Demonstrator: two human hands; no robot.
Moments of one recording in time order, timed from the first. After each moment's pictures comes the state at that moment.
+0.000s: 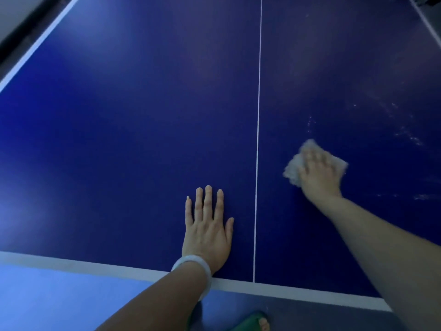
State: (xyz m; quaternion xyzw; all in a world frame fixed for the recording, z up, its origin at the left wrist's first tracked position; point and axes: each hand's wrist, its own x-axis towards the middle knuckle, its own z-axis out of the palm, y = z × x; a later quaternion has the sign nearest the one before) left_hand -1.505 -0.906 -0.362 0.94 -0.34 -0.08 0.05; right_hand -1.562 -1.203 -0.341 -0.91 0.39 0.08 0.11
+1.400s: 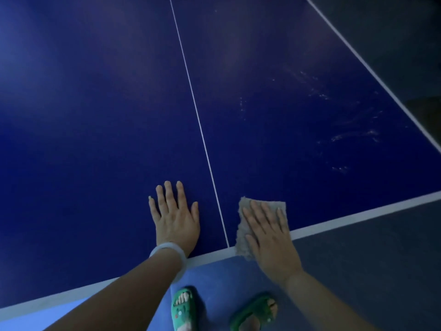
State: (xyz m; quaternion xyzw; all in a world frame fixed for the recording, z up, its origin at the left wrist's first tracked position) left_hand -1.503 -0.904 -0.361 0.93 -0.36 -0.08 0.04; right_hand -1.723 -1.004 -0.355 -0.95 0.32 0.04 0.04
